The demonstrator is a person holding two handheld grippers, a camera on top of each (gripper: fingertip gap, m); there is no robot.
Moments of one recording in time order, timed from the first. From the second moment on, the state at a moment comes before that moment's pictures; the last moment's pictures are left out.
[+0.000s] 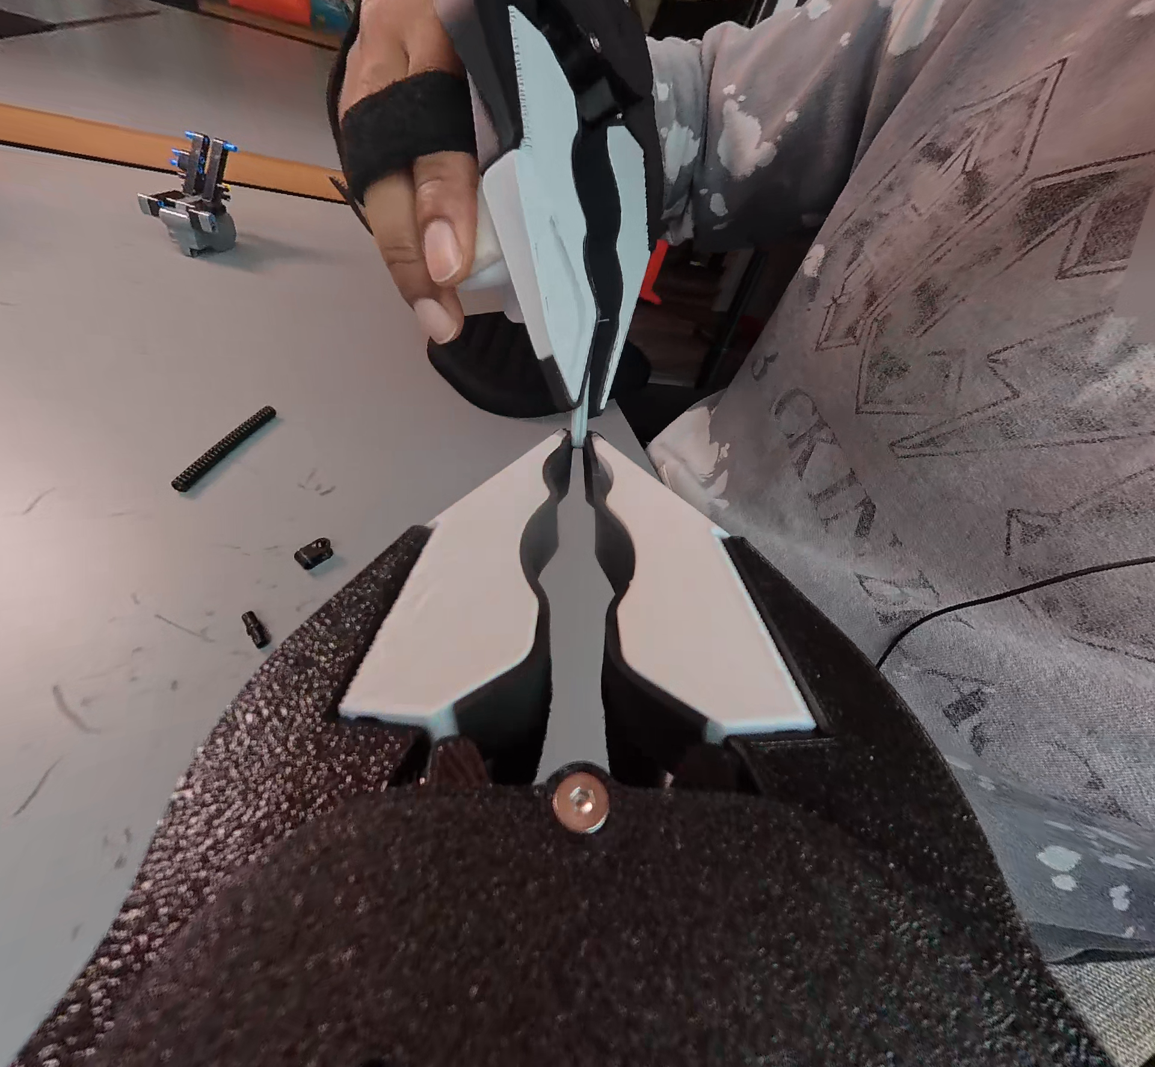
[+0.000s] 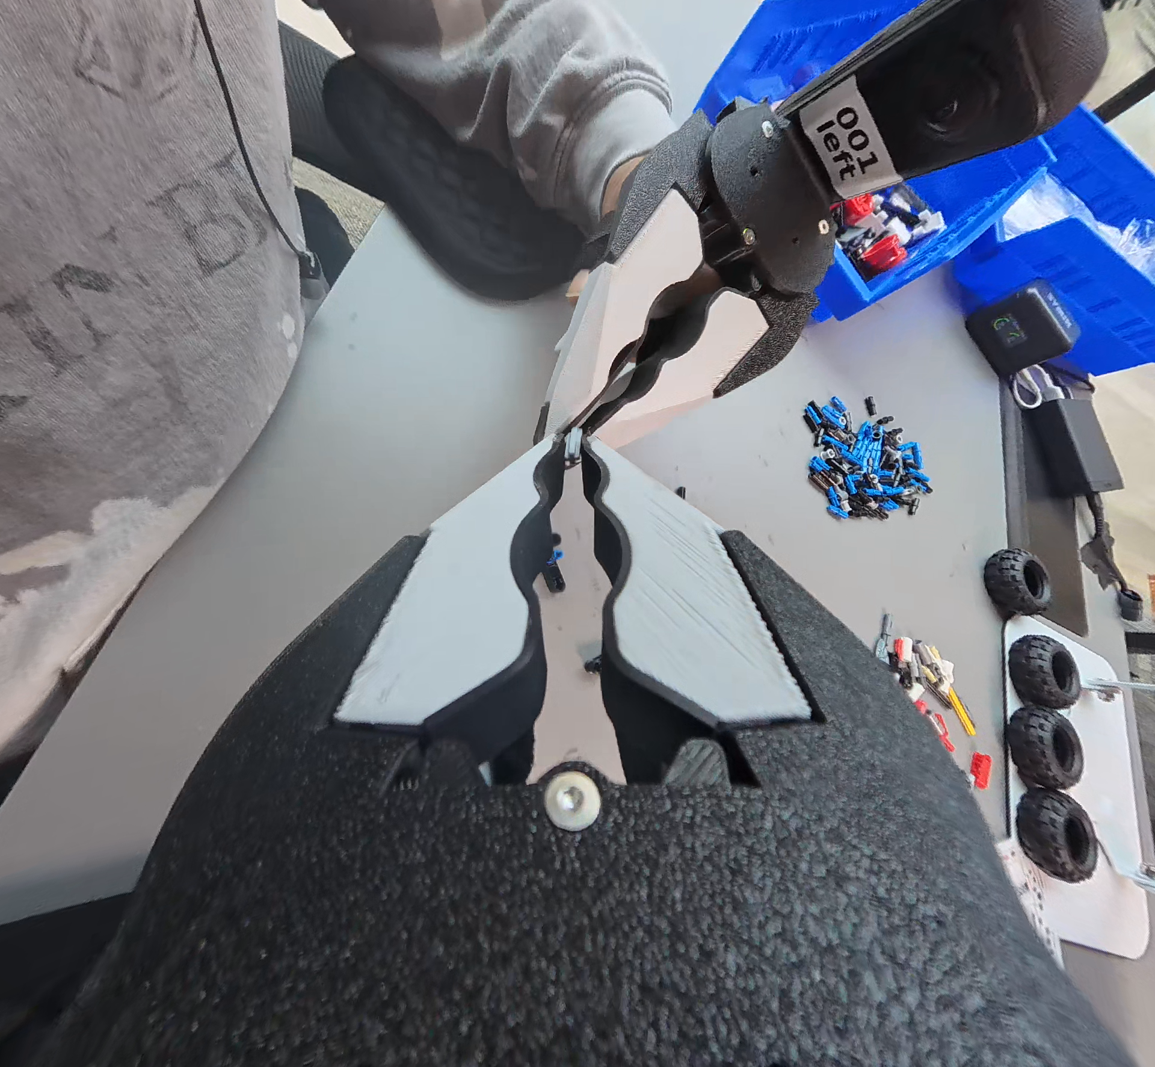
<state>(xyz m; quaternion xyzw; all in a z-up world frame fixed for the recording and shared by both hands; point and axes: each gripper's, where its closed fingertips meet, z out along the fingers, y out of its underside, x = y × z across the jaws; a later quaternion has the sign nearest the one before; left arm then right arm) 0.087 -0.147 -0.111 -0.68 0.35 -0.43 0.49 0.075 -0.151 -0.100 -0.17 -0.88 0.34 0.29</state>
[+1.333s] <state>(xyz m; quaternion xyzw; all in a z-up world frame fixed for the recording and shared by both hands) 0.054 -0.117 -0.219 -0.84 0.37 -0.18 0.36 0.062 -0.098 -0.210 -0.21 -0.97 0.14 0.05</state>
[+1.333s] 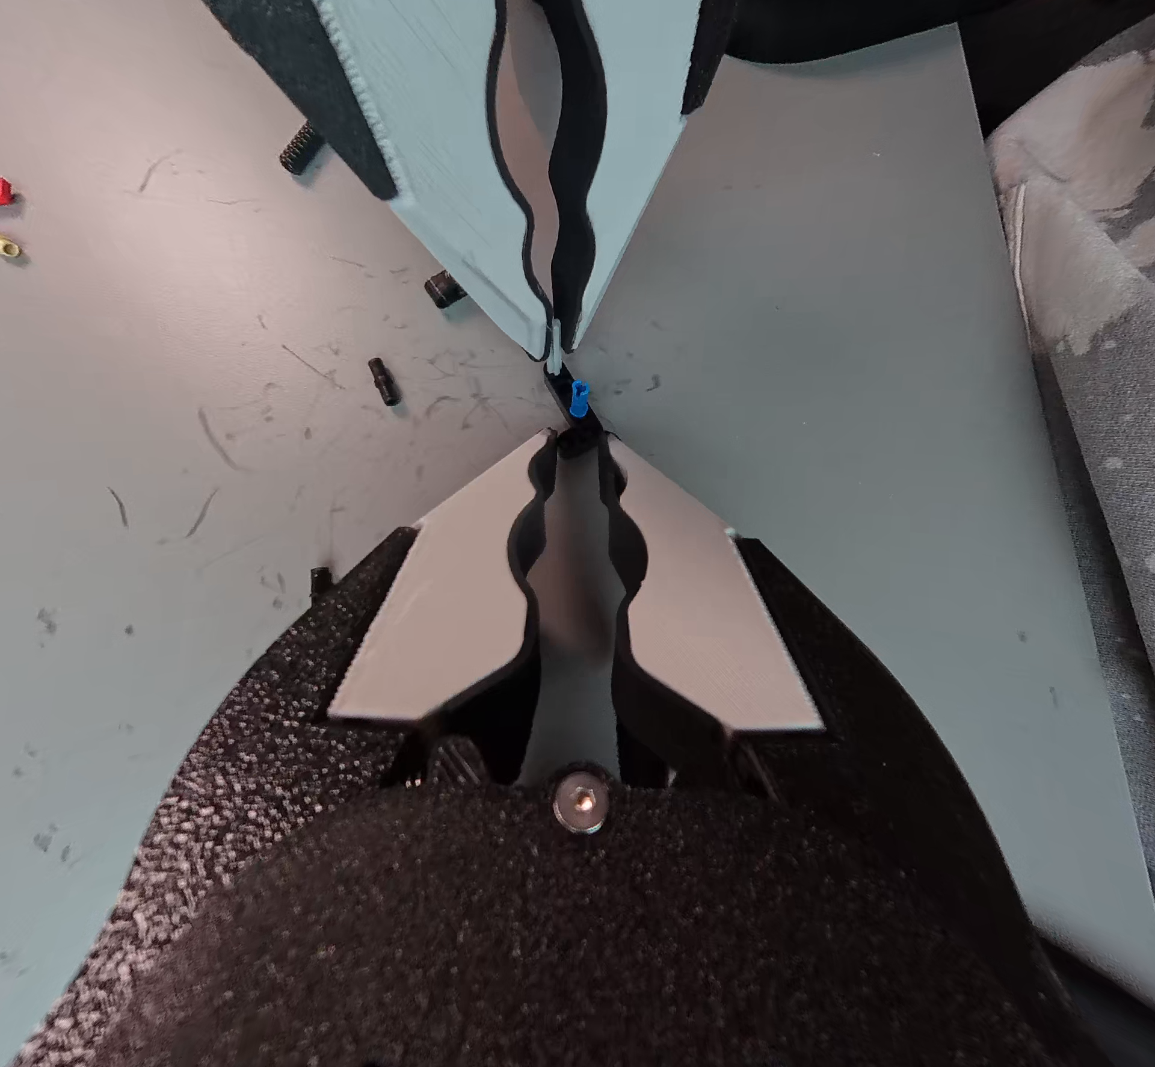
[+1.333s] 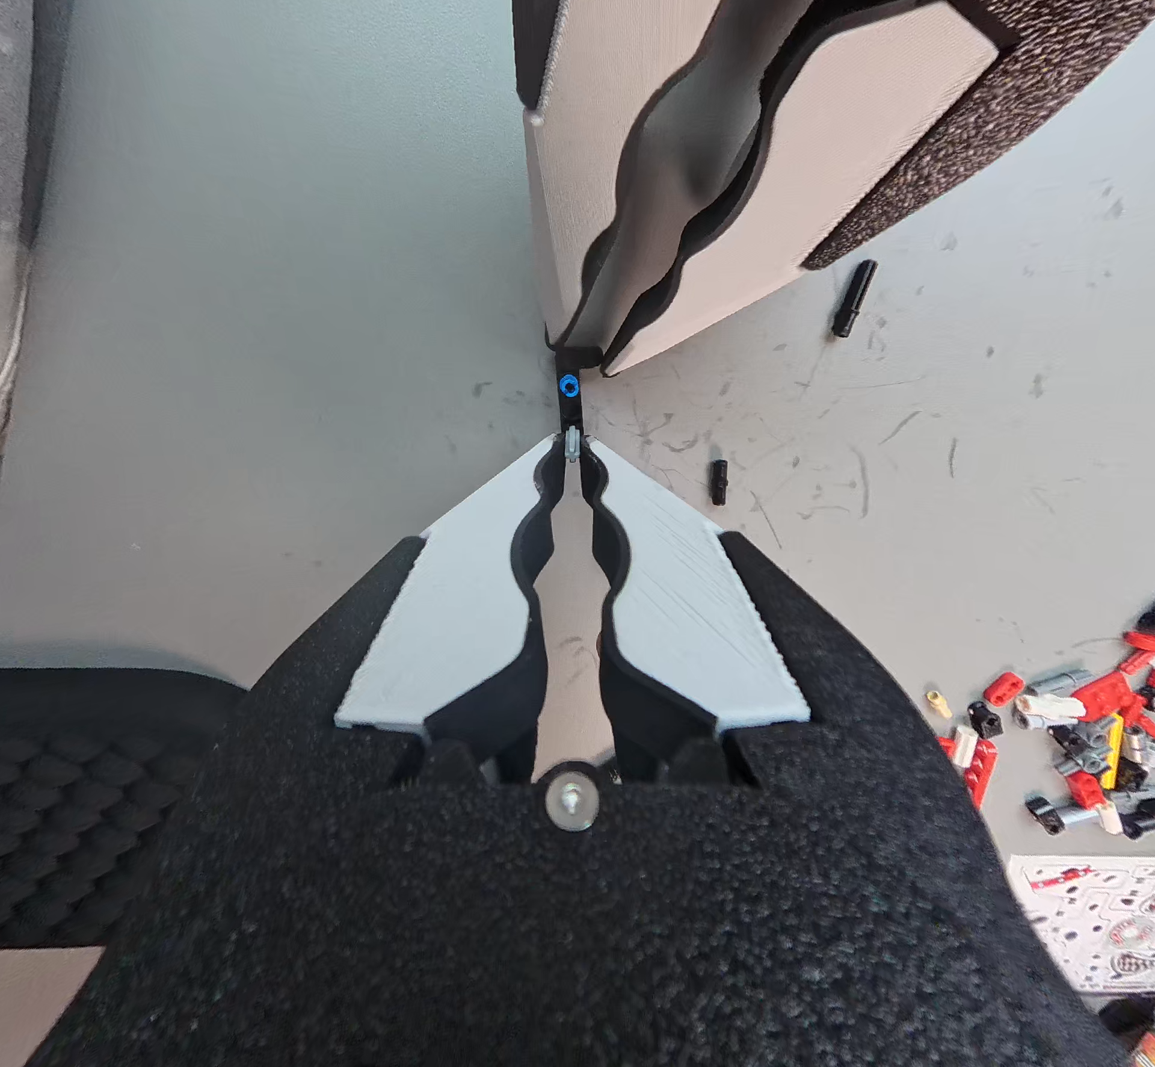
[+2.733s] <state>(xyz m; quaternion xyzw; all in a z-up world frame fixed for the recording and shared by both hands) 0.058 -0.121 -0.216 -0.83 0.37 -0.20 0.36 0.053 -0.103 -0.190 -0.24 -0.91 0.21 0.27</state>
